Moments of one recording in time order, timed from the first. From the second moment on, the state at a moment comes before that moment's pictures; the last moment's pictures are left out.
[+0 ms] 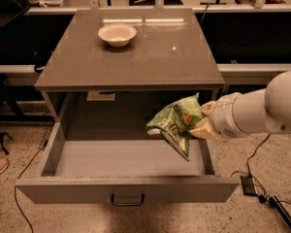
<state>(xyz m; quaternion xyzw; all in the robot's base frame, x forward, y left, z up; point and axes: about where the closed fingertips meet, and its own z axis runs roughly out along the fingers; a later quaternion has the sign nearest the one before) 0.497 -0.136 0.799 -0.54 0.76 0.05 0.36</state>
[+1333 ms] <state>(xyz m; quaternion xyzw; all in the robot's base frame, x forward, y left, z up) 0.648 -0.125 0.916 -0.50 0.71 0.00 0.50</state>
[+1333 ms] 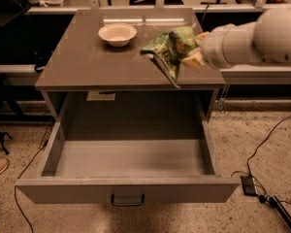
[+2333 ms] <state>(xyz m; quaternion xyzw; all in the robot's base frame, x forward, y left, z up) 0.809 -0.094 0.904 -0.43 0.78 0.00 0.46</state>
